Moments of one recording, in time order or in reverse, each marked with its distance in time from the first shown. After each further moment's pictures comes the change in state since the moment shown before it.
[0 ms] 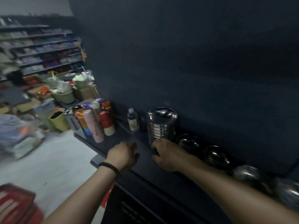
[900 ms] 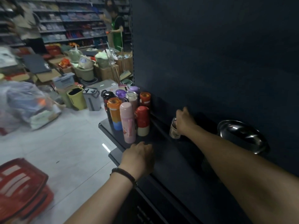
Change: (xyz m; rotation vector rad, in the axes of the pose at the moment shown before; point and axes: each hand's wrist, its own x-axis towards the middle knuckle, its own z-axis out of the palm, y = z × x) left_hand 0.123 -0.186 0.038 -0.042 0.009 -0.035; right_hand 0.374 -0.051 0.057 -0.048 0.193 0.175
